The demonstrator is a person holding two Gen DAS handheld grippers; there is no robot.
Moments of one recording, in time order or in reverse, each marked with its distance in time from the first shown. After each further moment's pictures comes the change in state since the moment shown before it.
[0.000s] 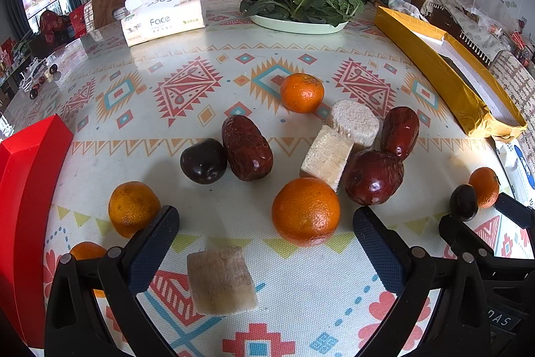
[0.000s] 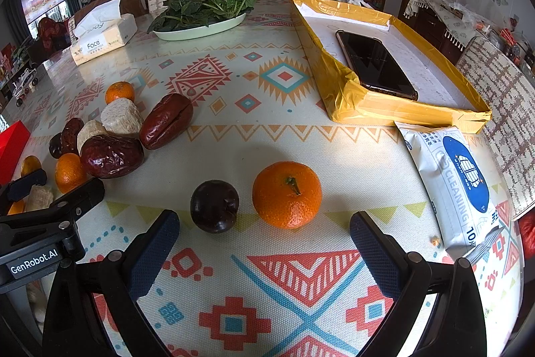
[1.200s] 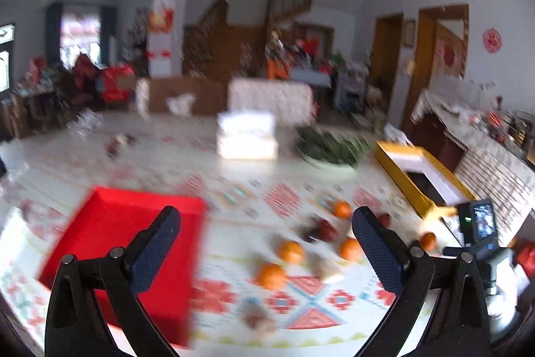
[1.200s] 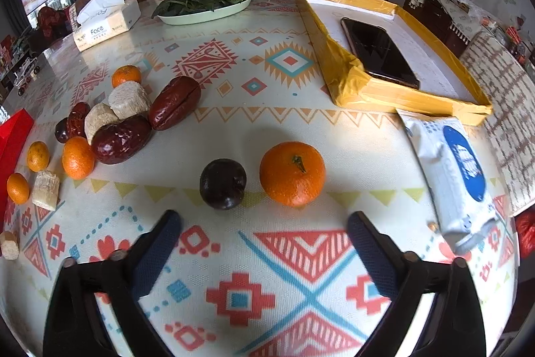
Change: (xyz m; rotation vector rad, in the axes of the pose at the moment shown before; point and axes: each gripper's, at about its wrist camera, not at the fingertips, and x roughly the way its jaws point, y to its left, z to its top) left arm -0.215 0.136 -0.044 -0.099 -0.523 0.000; right arm -0.012 0.004 -0.003 -0.009 0.070 0.005
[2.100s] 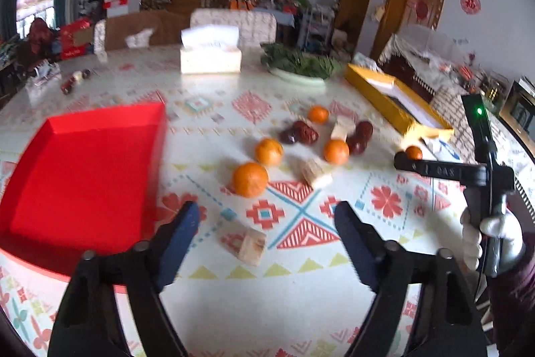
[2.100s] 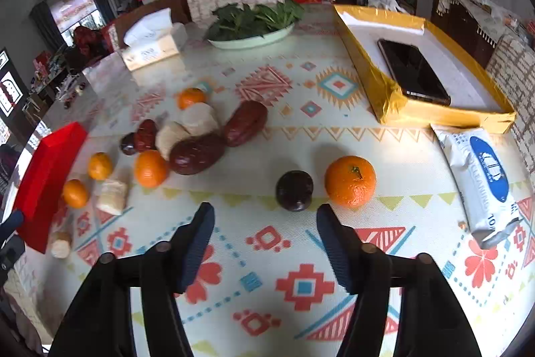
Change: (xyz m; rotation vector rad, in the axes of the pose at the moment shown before) left arm 0.051 -0.002 -0.082 0.041 0.330 -0.213; right arm -0.015 0.011 -0.006 0.004 -0.070 0.198
